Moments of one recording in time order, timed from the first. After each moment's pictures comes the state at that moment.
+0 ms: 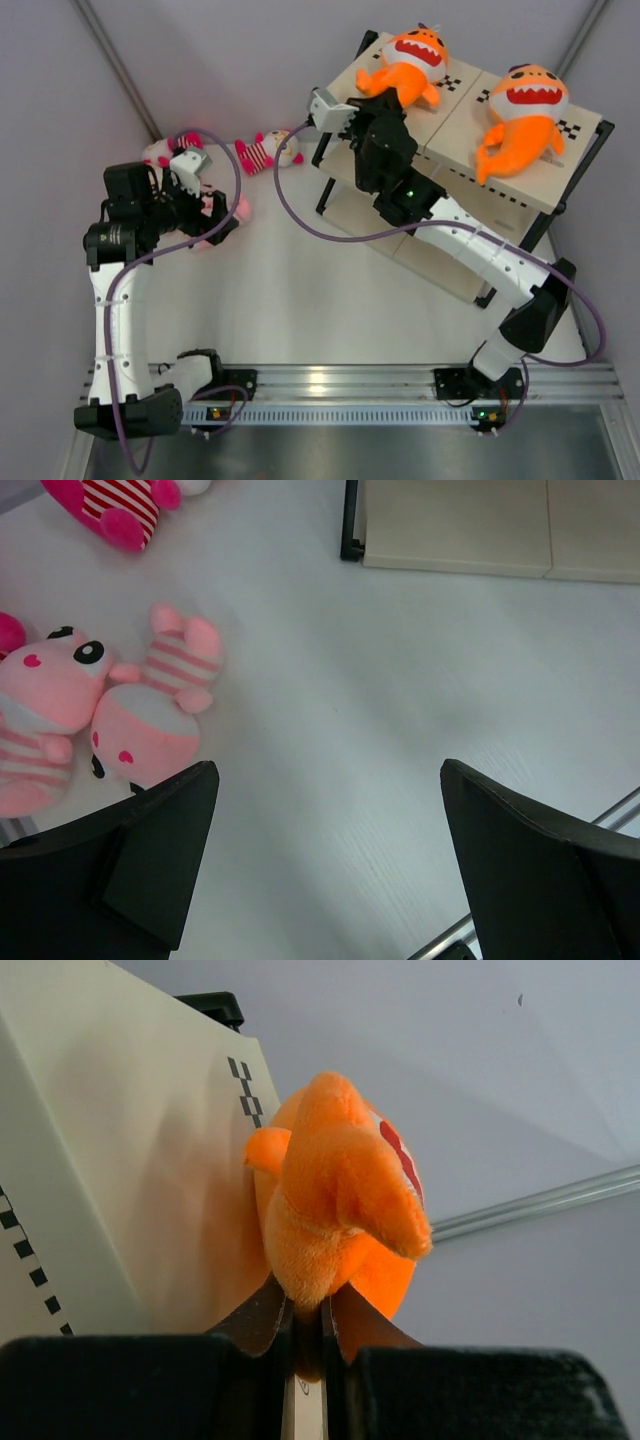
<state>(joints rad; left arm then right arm) 0.10 1.08 1.44 -1.00 0.60 0.34 0.86 1.61 1.72 0.11 0.85 -1.37</state>
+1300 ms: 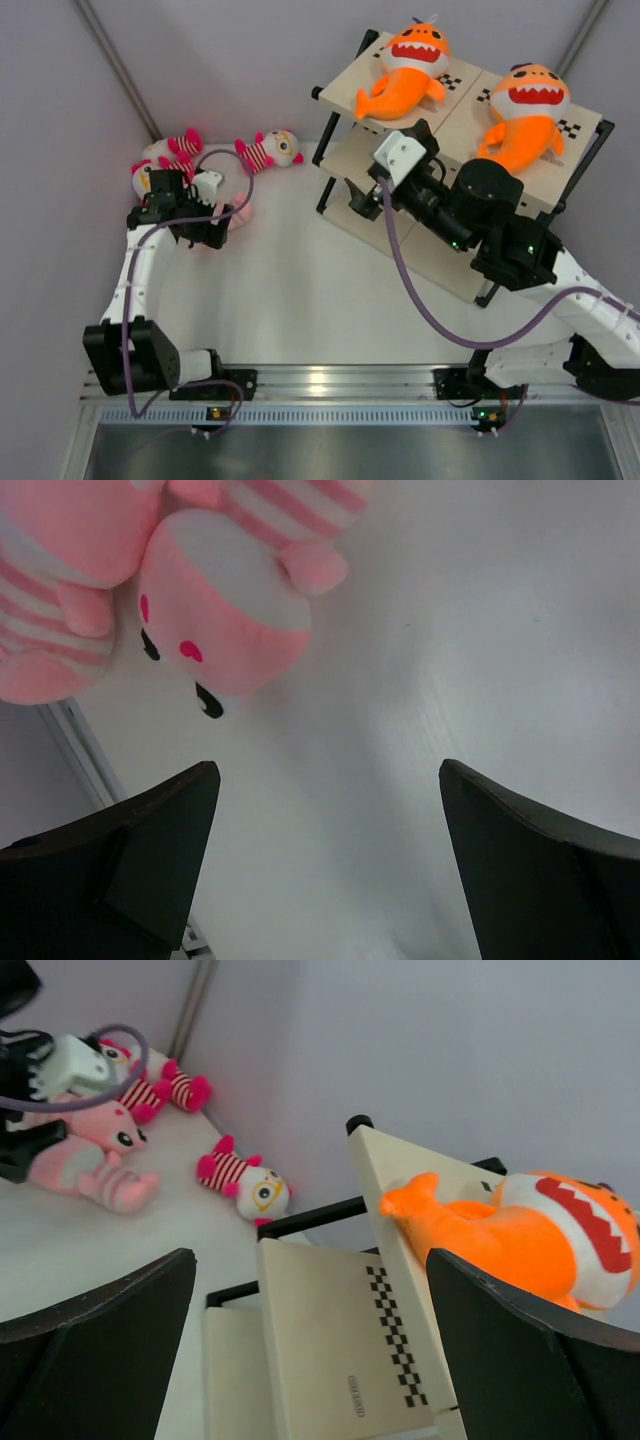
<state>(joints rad) 0.10 1.25 1.20 -0.84 0.26 0.41 1.07 1.22 1.69 -0.41 0.34 -0.59</state>
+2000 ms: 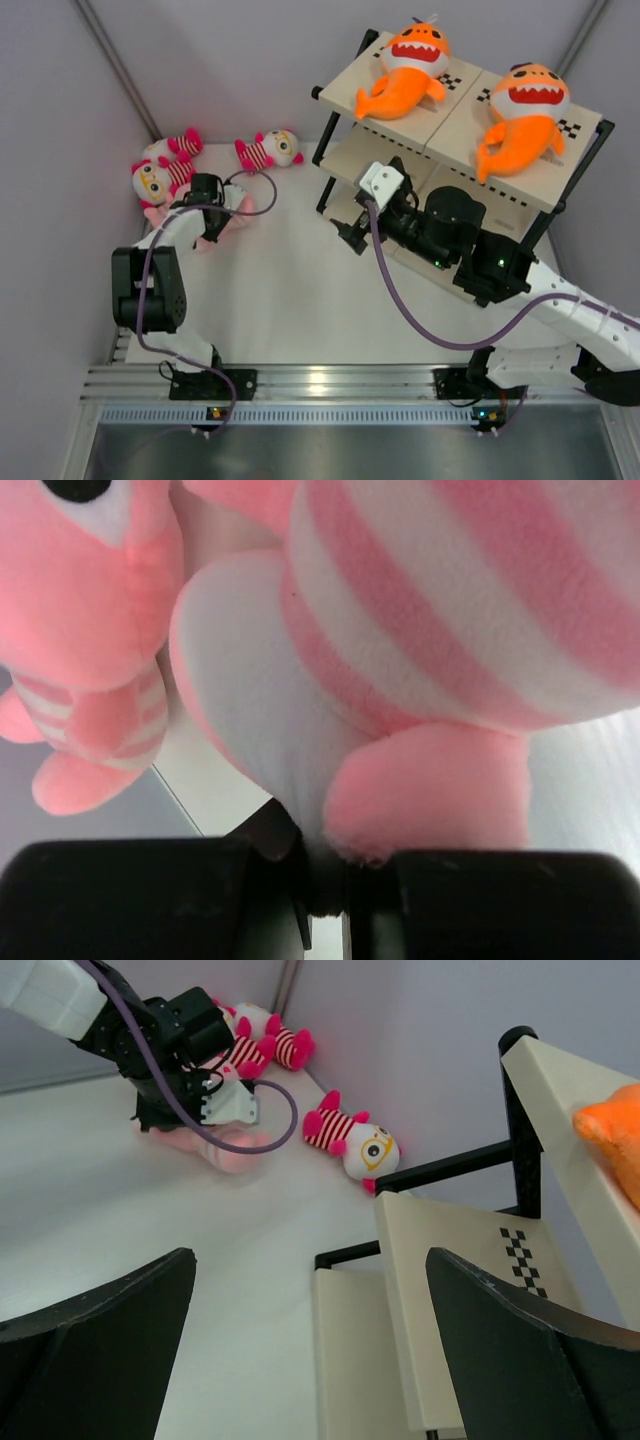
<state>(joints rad) 0.01 1.71 1.12 -0.44 -0.16 0.61 1.08 1.11 1.39 -0.33 0.23 -0.36</state>
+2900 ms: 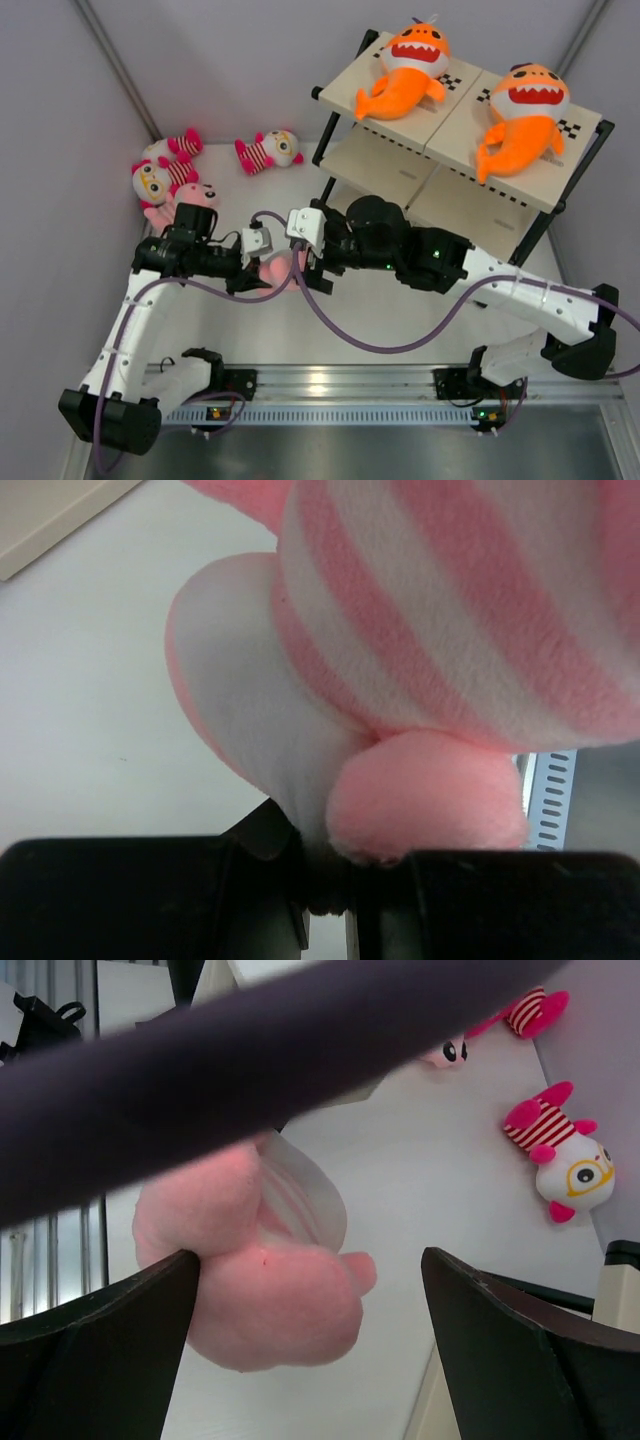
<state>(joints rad) -0.21 1.01 1.09 -1.14 0.90 0.87 1.17 1.34 1.47 -0.49 -0.08 -0.38</state>
